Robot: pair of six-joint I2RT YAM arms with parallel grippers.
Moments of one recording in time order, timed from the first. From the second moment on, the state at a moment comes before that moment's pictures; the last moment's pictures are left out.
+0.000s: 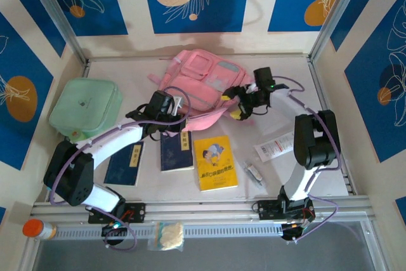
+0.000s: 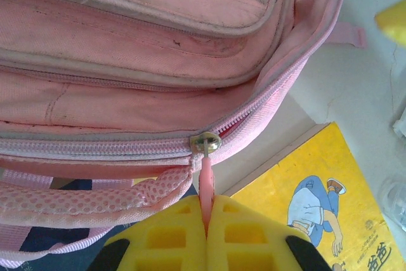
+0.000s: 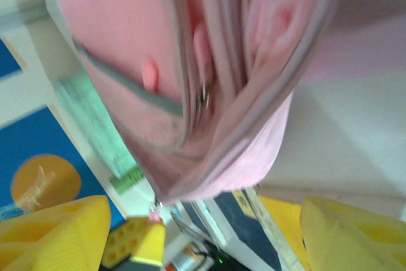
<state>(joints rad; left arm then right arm) -0.57 1.46 0.96 -0.35 0.19 -0.36 0.24 1.75 1.20 -0.48 -0.75 1.04</state>
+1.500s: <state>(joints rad) -0.48 1.21 0.76 -0.41 0.15 -0.42 0.33 2.05 1.59 -0.72 -0.79 0.73</state>
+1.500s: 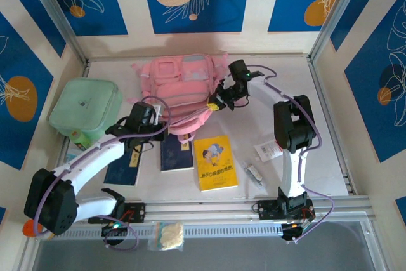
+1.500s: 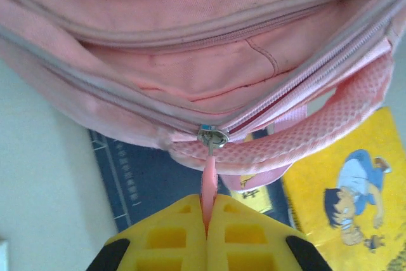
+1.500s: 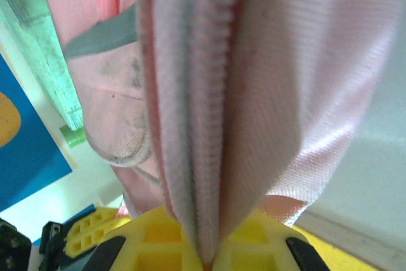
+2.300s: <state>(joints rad) -0.48 1.33 0.83 -0.38 0.22 -0.49 0.52 1.90 1.38 -0.58 -0.64 1.02</state>
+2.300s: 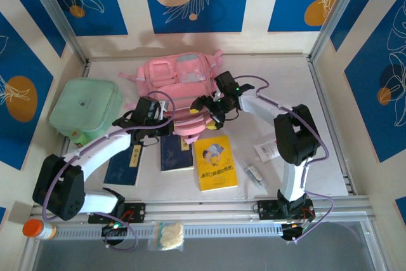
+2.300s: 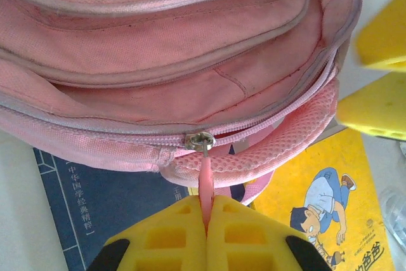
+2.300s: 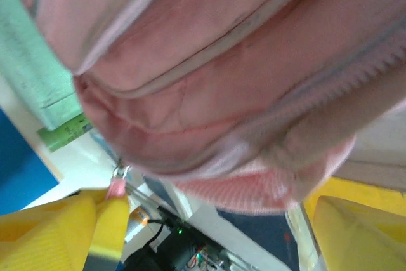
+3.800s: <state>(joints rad) -0.21 1.39 0.87 -0.33 0.19 -0.52 0.52 1.92 1.61 -0.80 -0.48 0.77</state>
